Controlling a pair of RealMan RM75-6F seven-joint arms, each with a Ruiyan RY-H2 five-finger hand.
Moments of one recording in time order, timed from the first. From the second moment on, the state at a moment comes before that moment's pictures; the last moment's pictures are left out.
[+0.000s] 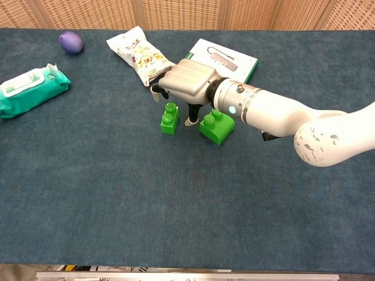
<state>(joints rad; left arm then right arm) 0.02 -1.11 -0.01 -1.65 1.51 1.59 0.05 1.02 -1.69 0.19 -1.40 -1.13 0.71 -0.64</state>
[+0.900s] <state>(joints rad) 0.04 -1.09 -0.01 -1.63 1.50 1.60 0.00 1.12 -1.85 0.17 -1.20 -1.12 0.72 -0.66</state>
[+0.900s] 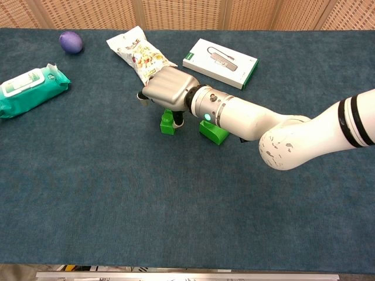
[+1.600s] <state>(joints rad) 0.05 -1.09 -0.02 -1.62 1.50 1.60 -0.02 1.17 -1.95 0.20 -1.05 -1.06 0.71 -0.69</state>
